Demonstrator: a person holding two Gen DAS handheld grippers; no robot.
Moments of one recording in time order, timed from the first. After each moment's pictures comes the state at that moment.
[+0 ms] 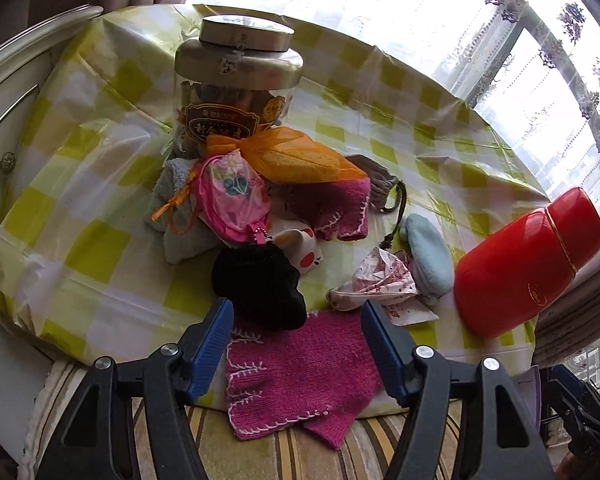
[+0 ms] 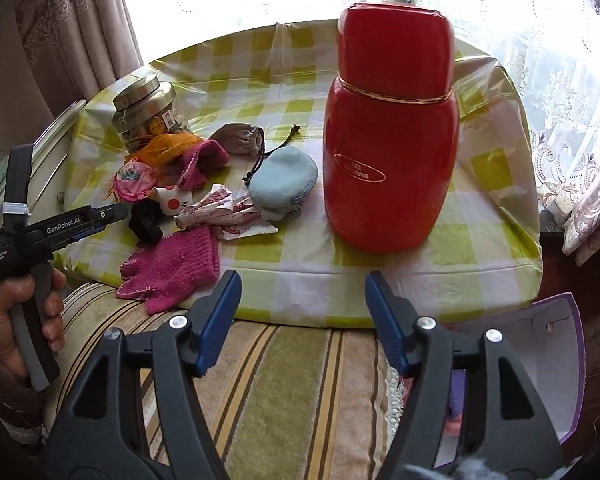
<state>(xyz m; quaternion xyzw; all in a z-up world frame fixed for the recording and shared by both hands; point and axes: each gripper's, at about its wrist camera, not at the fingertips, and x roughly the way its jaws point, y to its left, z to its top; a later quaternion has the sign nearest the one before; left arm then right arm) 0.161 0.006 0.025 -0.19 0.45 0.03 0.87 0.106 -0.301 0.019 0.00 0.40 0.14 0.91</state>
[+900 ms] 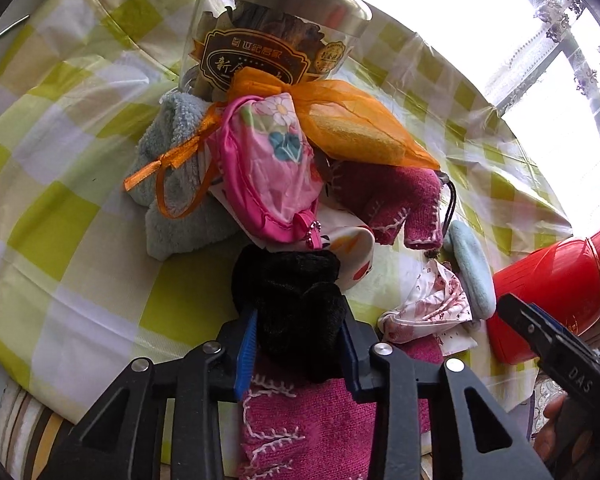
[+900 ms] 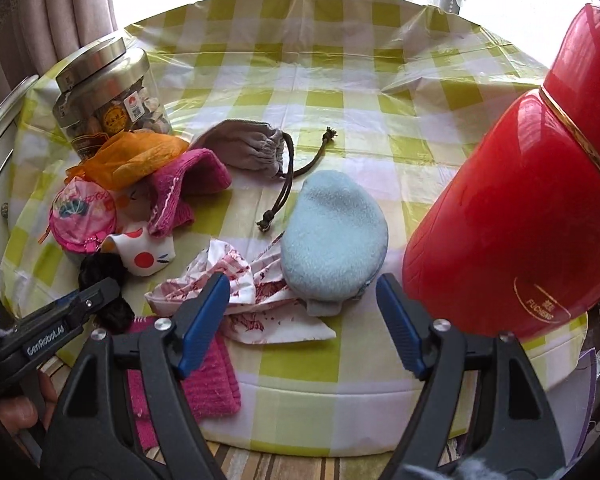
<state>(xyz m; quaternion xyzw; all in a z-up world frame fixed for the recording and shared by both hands) 0.191 0.033 -0.038 -0.24 0.46 0.02 0.85 0.230 -0.196 -0.019 -0.04 0.42 0.09 0.90</state>
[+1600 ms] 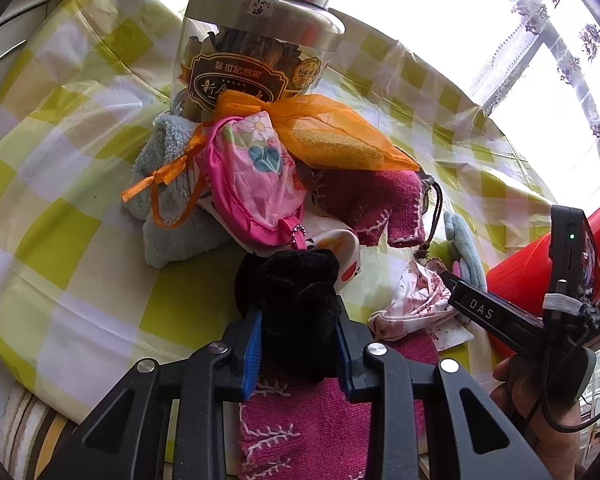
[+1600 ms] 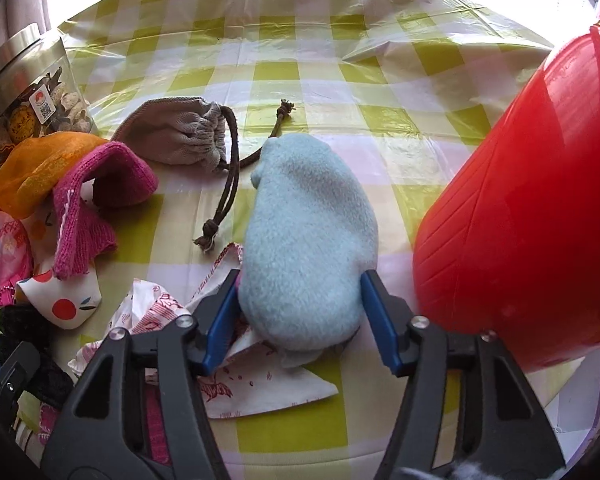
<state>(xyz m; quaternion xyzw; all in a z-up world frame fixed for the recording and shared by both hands) 0.184 0.022 -0.028 -0.22 0.43 0.02 0.87 0.271 -0.191 -0.066 -0.03 0.44 0.00 0.90</state>
